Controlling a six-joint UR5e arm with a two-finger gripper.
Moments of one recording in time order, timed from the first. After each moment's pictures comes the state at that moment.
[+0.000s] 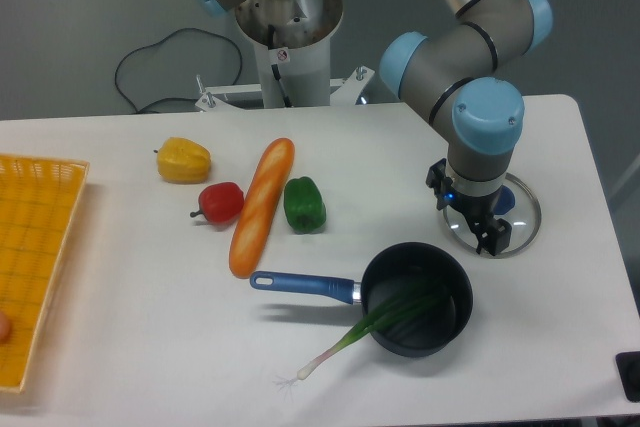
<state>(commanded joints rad) 2.69 -1.99 -1.57 -1.07 1.62 1.61</state>
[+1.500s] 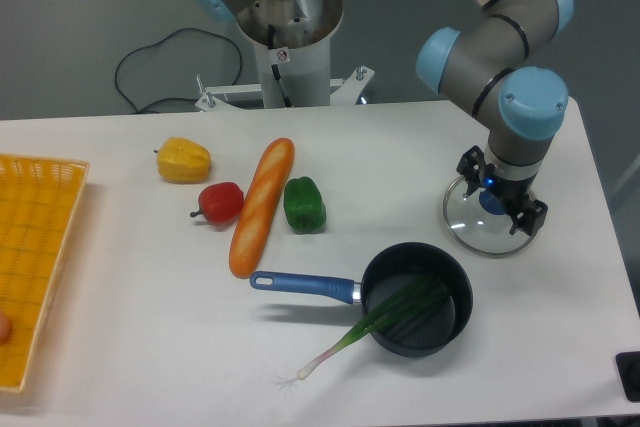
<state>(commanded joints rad) 2.83 -2.02 -1.63 -1.04 1.60 1.73</state>
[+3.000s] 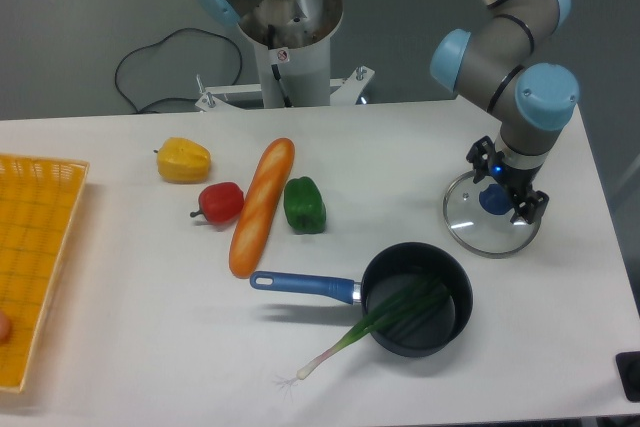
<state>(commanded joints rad) 2.88 -2.02 -1.71 -0.94 1.59 1.80</state>
